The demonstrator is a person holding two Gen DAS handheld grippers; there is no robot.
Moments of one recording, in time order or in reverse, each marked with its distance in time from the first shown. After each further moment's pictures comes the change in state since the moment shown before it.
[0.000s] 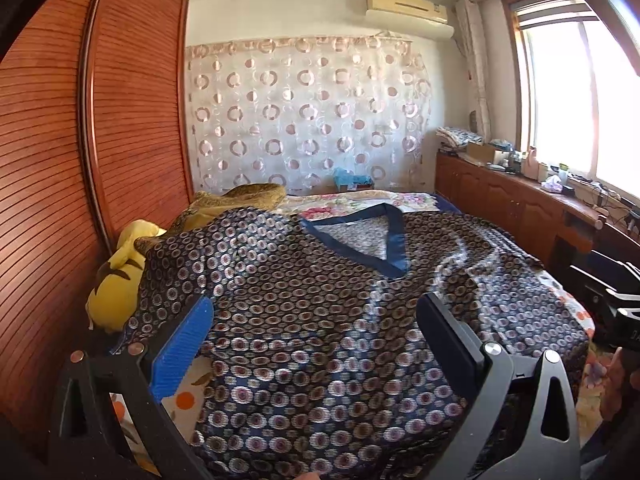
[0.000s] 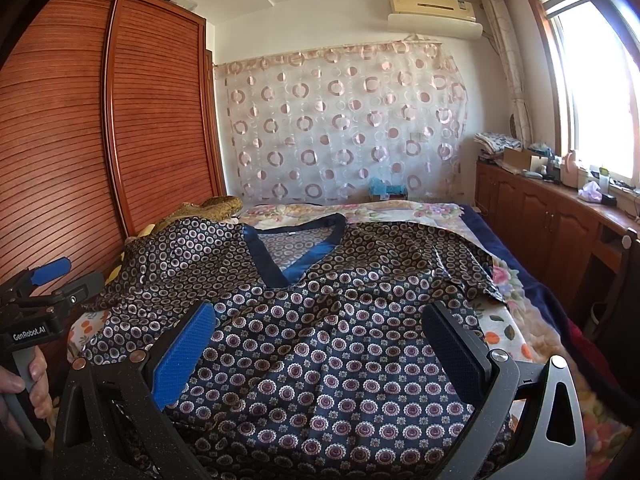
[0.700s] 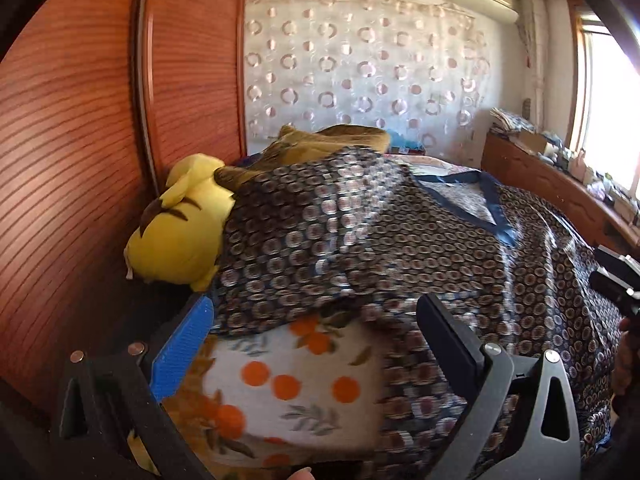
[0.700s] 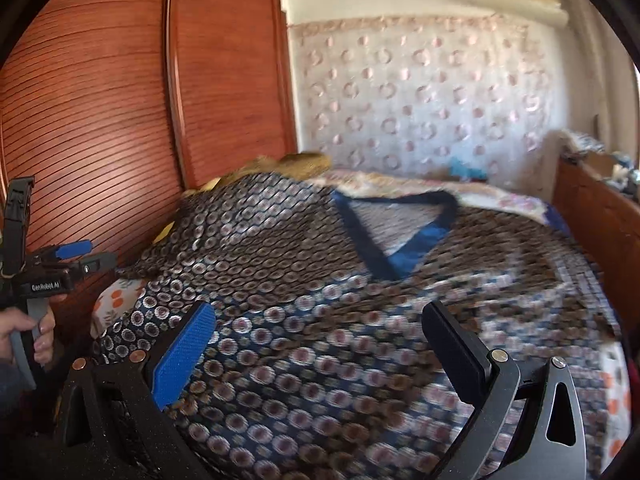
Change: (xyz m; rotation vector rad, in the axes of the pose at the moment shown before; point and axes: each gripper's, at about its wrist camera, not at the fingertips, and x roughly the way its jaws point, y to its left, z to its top) left arm 0.040 0.144 -0.037 -0.129 0.162 0.098; right arm 0.093 0.030 0.010 -0.117 0.137 0.277
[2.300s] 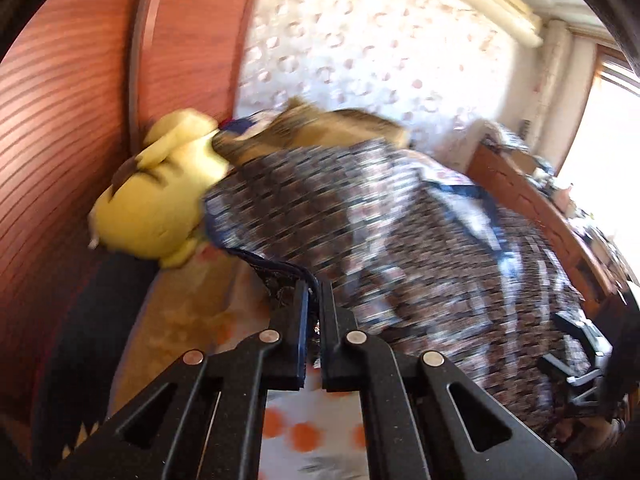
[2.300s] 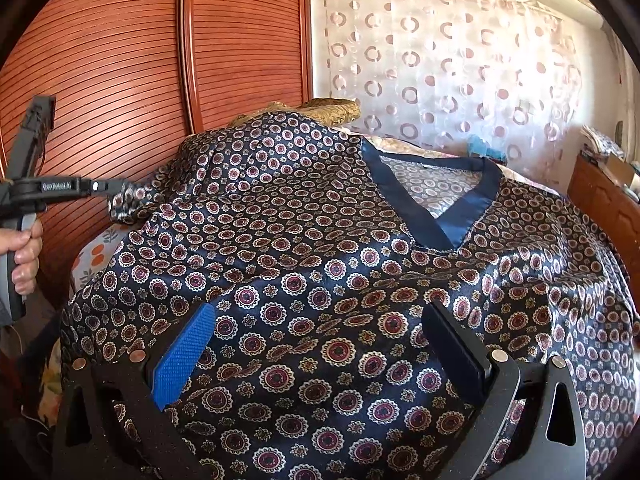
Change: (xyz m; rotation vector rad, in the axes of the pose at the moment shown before) left arm 0.047 0.031 0.035 -0.131 0.101 -0.160; right arm 0.053 0.009 -0.002 -0.086 0.119 -0.003
